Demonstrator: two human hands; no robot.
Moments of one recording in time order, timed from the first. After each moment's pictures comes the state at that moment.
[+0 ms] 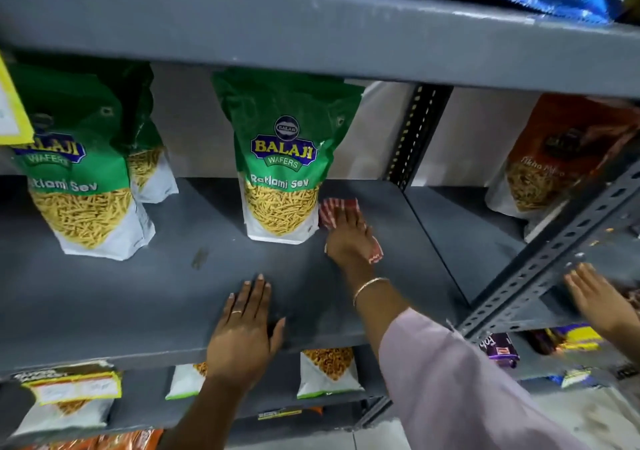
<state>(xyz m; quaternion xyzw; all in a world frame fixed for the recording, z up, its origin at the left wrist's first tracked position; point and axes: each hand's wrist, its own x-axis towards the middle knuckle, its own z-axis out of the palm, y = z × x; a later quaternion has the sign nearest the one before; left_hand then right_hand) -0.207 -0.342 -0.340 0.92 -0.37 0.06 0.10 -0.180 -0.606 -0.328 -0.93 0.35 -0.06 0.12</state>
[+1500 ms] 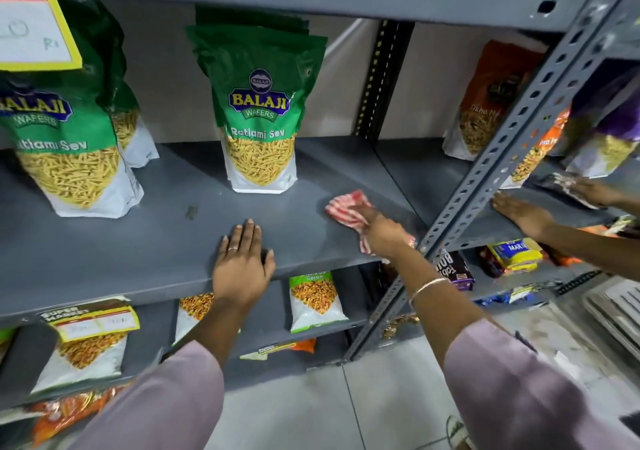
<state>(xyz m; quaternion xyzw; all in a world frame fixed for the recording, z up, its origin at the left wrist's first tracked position) -0.218 -0.343 -0.331 0.92 -0.38 0.07 0.12 -0.348 -0.534 -0.244 -0.83 0.41 -0.01 0.39</state>
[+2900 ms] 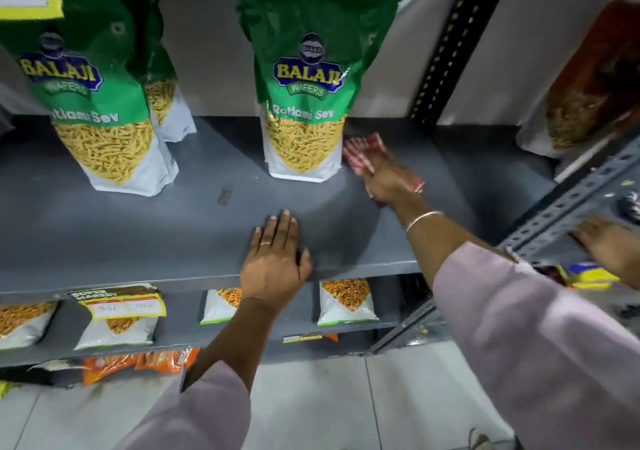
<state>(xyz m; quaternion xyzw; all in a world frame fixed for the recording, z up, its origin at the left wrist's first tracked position) -0.214 -0.349 -0.339 0.91 -0.37 0.13 0.14 -0.228 -0.589 -0.275 -0.97 0.20 -0.06 0.12</state>
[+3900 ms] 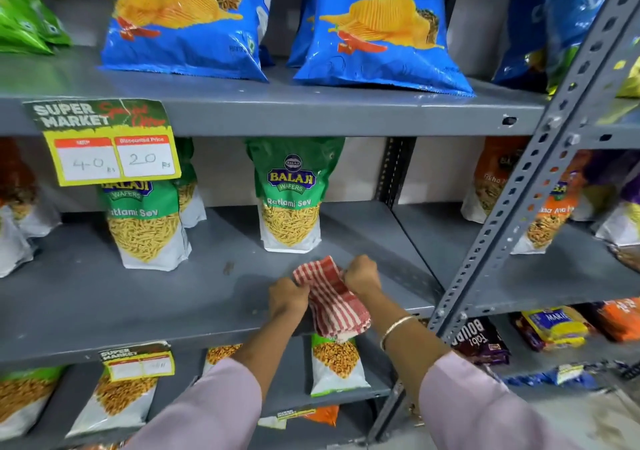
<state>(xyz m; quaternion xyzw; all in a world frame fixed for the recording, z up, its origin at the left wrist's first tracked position) -0.227 -0.391 -0.263 0.91 -0.10 -0.18 0.36 -0.283 -0.512 -0.247 -0.82 0.45 -0.07 0.34</state>
